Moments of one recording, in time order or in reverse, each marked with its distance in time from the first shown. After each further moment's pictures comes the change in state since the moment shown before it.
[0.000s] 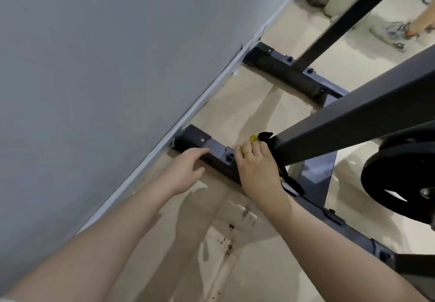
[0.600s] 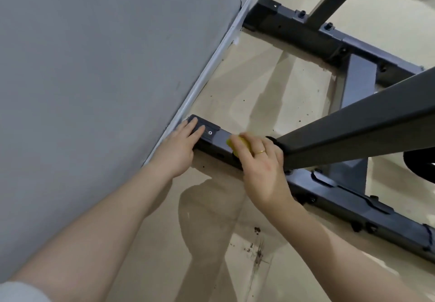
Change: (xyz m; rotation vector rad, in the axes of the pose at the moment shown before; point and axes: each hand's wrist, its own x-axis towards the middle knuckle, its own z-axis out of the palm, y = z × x) left_hand 0.087 -0.074 -0.003 0.471 -0.056 0.119; right_hand 0.019 -0.056 0.044 0.702 0.377 0.257
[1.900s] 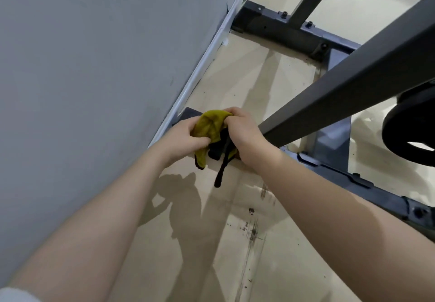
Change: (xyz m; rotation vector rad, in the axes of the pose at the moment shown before) left_hand -0.043 0.048 -0.045 -0.801 -0.105 -0.072; right_hand 0.061 -0.032 -0.049 1.095 -0.499 0.994
